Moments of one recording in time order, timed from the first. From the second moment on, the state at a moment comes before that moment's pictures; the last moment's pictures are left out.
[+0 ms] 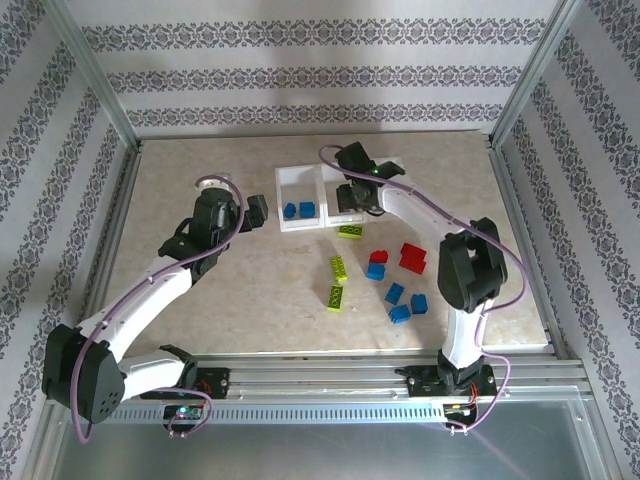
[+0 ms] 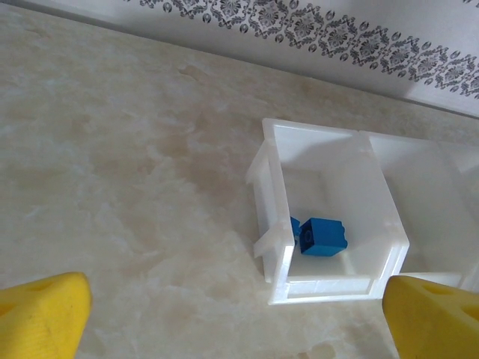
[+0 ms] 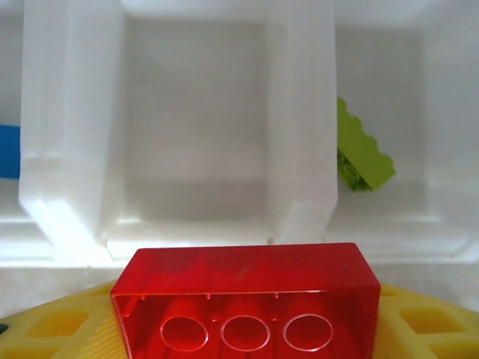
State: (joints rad) left arm -0.38 1.18 0.86 -0.21 -0.25 -0.48; right arm 0.50 1.92 1.62 -0.80 0.23 0.35
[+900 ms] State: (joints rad) left arm -0.38 1.16 0.84 -0.22 -0.24 -0.48; right arm 0.50 2.17 1.85 -0.80 0.25 0.22
